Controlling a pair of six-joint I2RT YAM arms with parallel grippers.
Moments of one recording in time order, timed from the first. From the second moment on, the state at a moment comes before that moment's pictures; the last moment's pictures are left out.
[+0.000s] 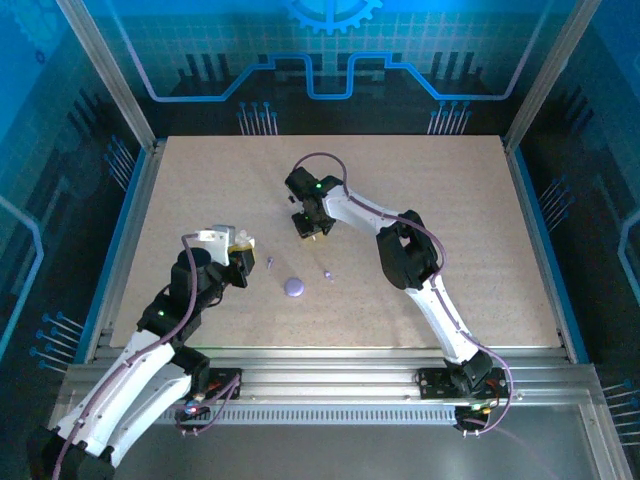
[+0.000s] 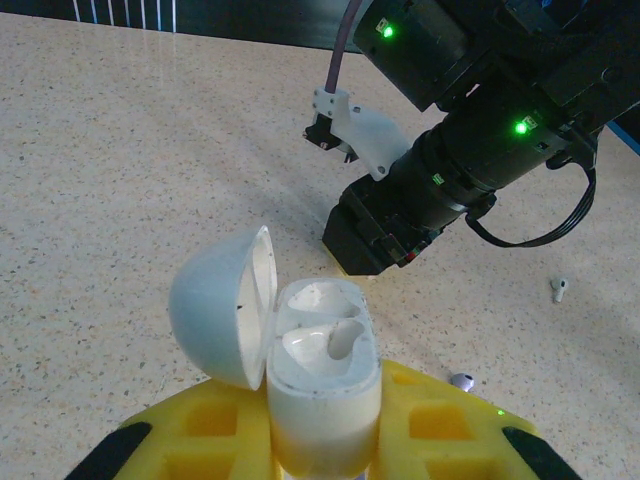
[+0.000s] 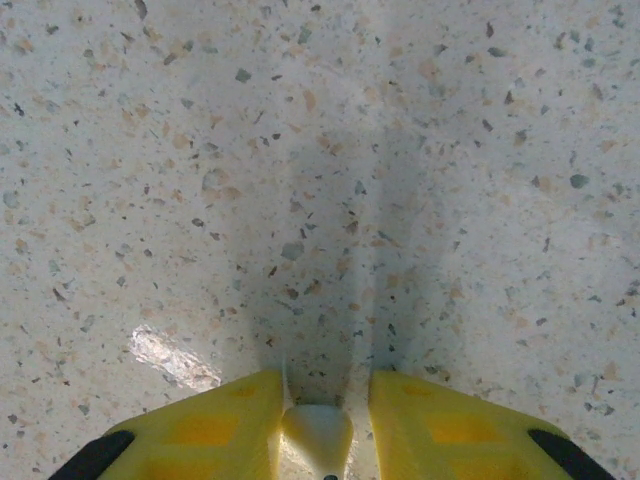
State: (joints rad) left arm -0.36 0.62 0.46 -0.24 0.01 -0.30; right arm 0.69 2.48 2.15 -0.94 0.02 0.21
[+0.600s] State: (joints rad) left arm -0.36 0.62 0.46 -0.23 0.02 -0.30; right arm 0.69 2.44 2.10 -0.95 0.03 0.21
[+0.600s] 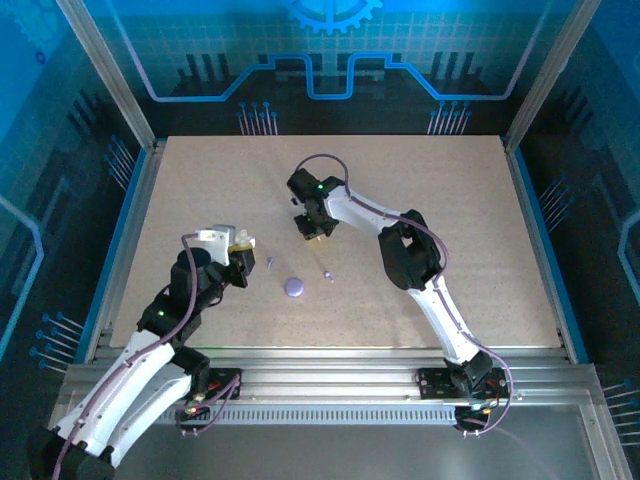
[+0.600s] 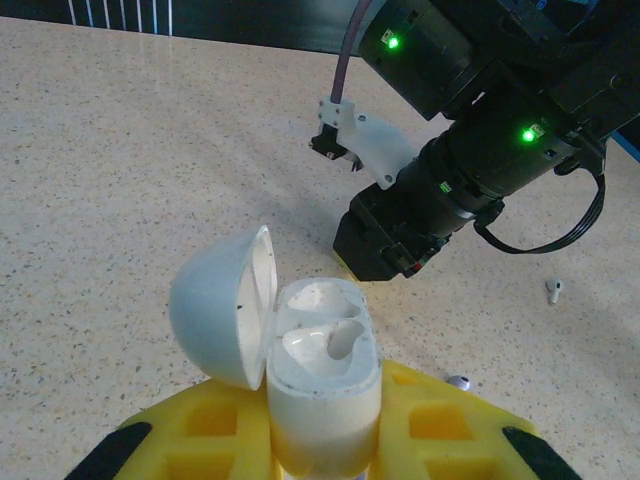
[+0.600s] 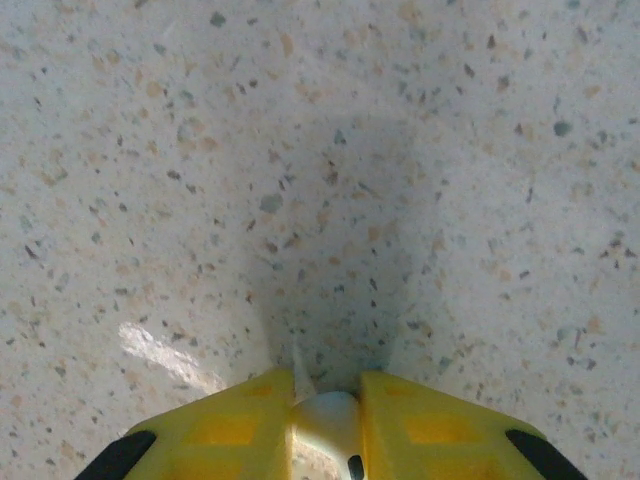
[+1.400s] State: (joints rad) left arm -0.39 0.89 0.40 0.13 0.21 -0.29; right arm 0.63 1.79 1.52 -0.70 0.08 0.33
